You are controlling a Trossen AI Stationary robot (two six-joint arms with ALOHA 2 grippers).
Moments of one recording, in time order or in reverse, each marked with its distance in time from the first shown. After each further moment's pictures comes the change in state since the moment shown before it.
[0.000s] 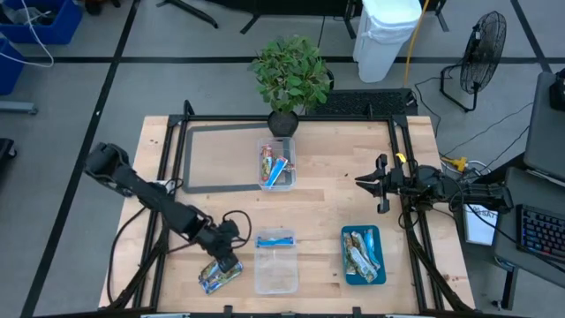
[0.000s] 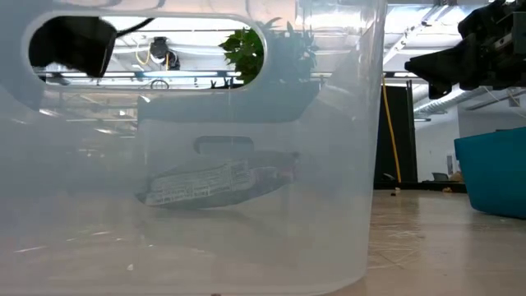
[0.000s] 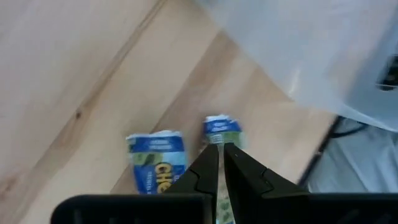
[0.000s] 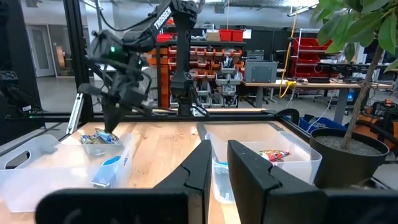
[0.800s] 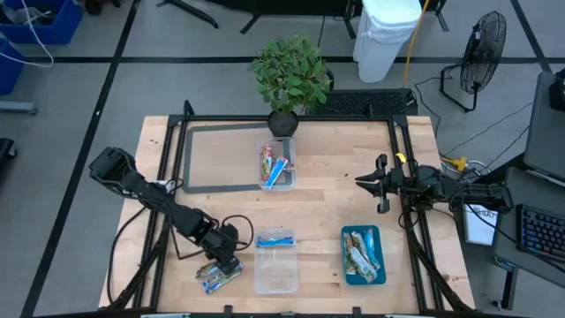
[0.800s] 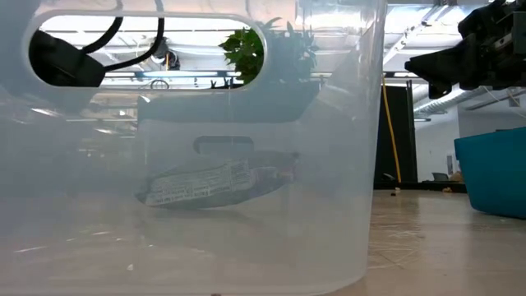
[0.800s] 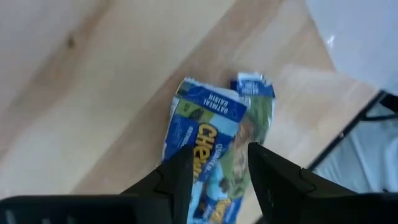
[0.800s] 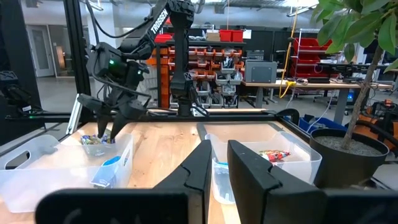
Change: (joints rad) left arm 0.008 0.081 0.000 -0.014 0.179 -0.118; right arm 0.000 0.000 0.000 0.002 0.000 0.000
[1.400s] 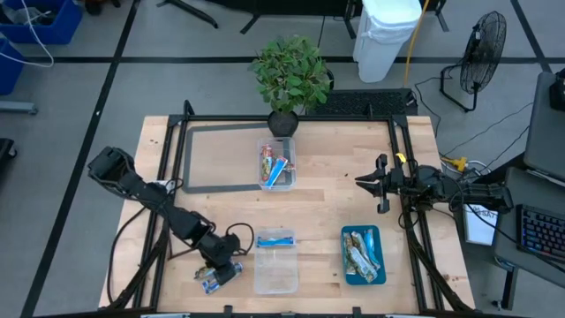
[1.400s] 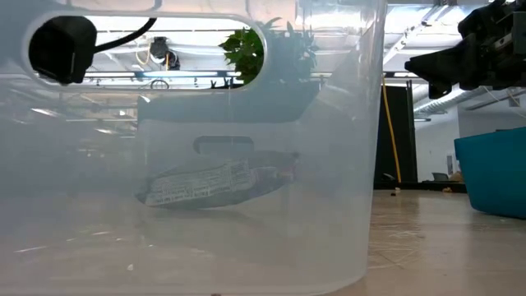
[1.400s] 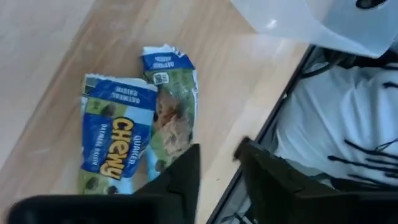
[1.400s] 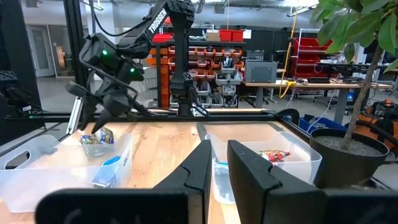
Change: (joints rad) left arm -0.046 -0.010 0.001 0.165 0.048 0.086; right arm 0.000 0.000 0.000 0.000 0.000 0.000
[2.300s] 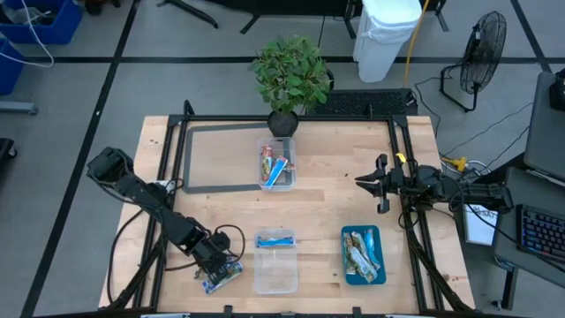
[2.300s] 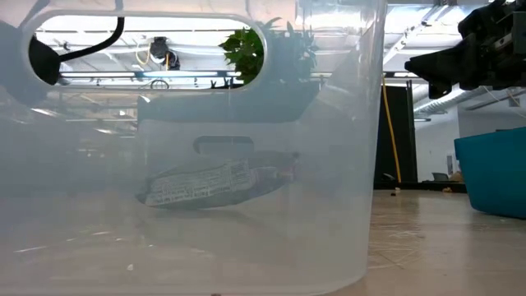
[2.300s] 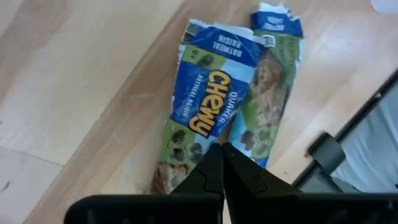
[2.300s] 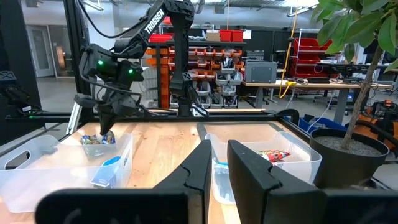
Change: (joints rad) left arm -0.075 0.001 0.000 -0.214 -0.082 -0.115; right arm 0.000 0.000 0.000 0.000 0.000 0.000
